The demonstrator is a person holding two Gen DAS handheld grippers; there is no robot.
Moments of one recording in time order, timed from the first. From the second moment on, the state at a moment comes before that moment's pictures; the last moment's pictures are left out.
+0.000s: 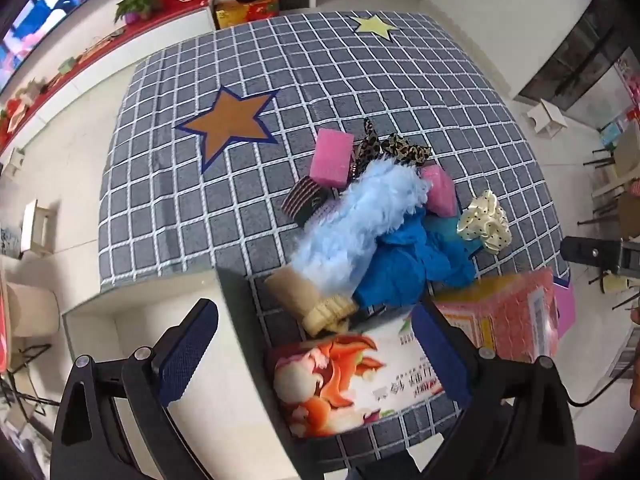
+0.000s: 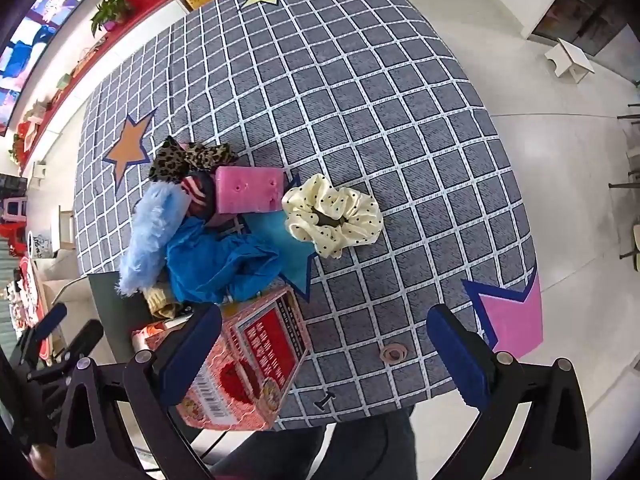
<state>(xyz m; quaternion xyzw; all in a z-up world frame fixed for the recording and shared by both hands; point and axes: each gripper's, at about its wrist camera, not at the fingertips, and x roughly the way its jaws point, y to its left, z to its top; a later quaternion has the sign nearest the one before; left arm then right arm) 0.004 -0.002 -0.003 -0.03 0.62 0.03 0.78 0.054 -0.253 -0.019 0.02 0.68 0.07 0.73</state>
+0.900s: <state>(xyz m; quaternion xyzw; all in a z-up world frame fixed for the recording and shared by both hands) 0.101 -0.030 -0.072 0.00 0.65 -0.03 0.76 0.124 -0.225 -0.133 -0.05 0.73 0.10 0.67</state>
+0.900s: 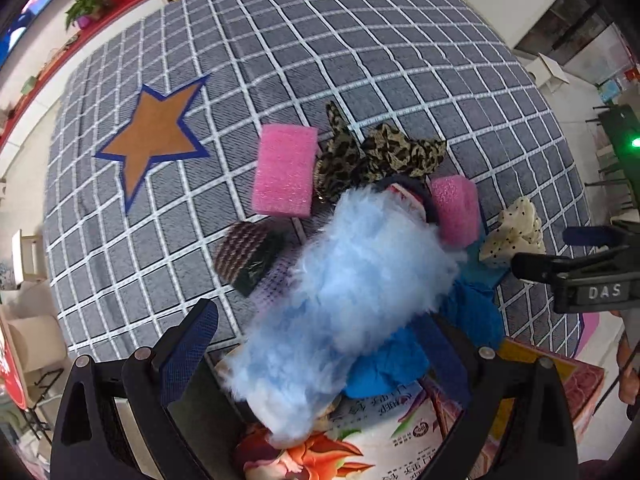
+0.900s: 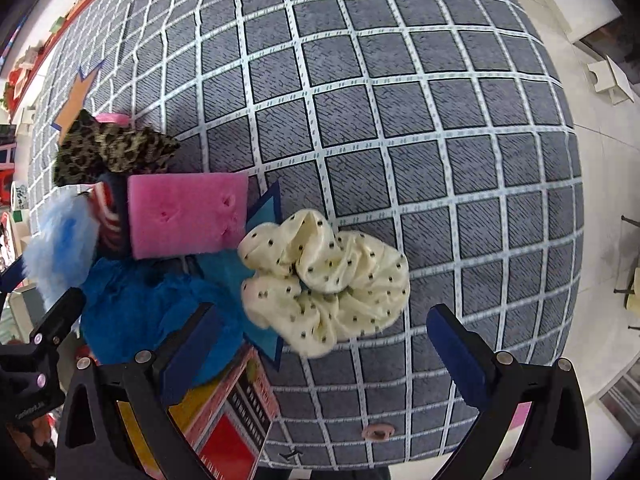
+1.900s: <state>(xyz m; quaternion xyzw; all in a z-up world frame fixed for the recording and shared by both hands) 0.079 -0.033 -0.016 -0.08 0.63 0.00 0.77 0.111 -0.254 -0.147 -0.01 0.70 0.14 0.70</state>
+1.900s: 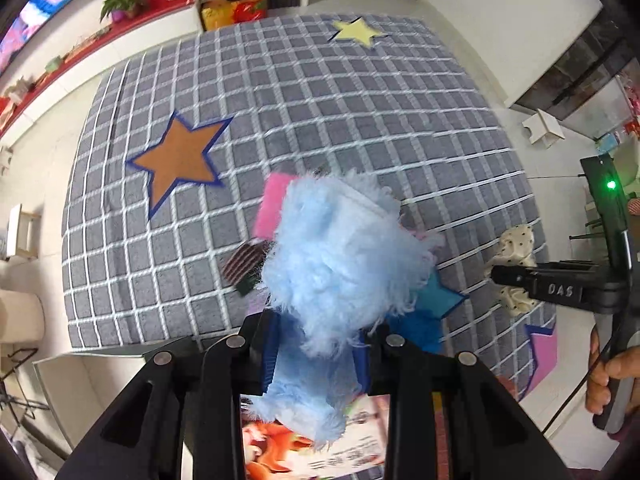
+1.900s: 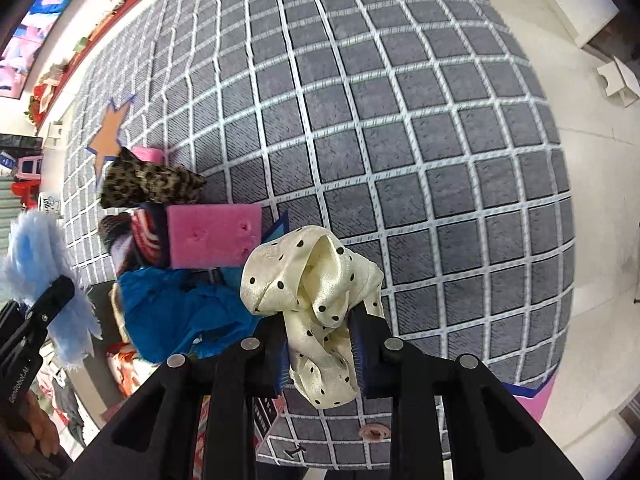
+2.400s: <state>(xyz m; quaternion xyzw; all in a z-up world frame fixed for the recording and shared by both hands) 0.055 -0.182 0.044 -0.01 0.60 -0.15 0.79 0.115 -0.319 -0.020 -0.03 0.67 0.15 0.73</state>
